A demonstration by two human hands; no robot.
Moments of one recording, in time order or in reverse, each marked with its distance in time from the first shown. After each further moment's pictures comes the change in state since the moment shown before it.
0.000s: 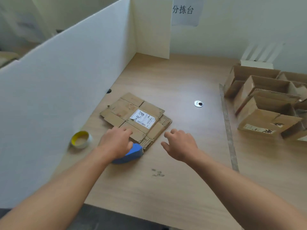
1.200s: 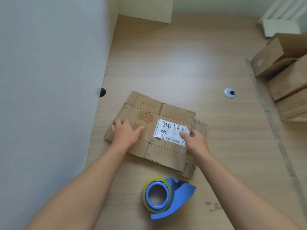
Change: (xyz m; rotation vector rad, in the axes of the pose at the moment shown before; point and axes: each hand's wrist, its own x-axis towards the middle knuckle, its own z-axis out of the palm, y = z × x) left_hand 0.249 -0.154 0.075 -0.550 -0.211 -0.257; right_hand 0.208 -0.063 0.089 1.084 0.056 1.042
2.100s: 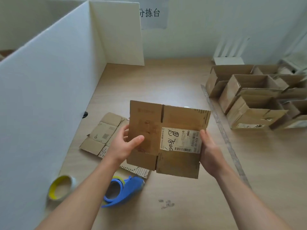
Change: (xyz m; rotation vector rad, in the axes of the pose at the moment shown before) left_hand -0.175 0.116 0.023 -0.742 -0.053 0.361; right_hand -0.060 0.062 -0.220 0.734 -0.294 -0.430
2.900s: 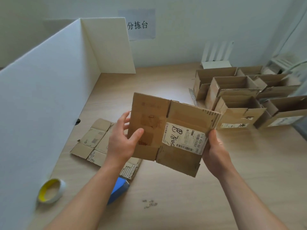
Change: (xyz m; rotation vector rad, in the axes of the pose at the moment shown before) left_hand -0.032 0.058 0.084 0.176 0.251 0.314; right_hand -0.028 -0.031 -0.076 0.139 0.034 -0.110
